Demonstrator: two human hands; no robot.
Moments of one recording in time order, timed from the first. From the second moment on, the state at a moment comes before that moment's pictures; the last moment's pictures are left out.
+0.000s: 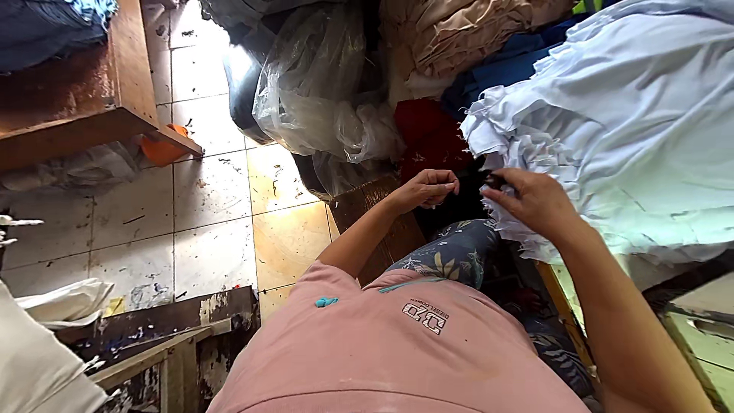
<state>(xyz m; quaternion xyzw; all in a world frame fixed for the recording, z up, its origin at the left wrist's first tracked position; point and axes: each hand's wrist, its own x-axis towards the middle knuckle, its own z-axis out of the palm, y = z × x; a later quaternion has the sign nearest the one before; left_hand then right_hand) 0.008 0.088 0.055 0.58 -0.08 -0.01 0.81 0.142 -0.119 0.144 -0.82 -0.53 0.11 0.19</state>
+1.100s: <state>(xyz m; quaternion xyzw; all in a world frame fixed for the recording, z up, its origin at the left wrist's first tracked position) 0.122 0.112 0.057 0.81 0.05 0.40 0.43 0.076 -0.213 0.095 -0.82 -0.40 0.09 0.40</state>
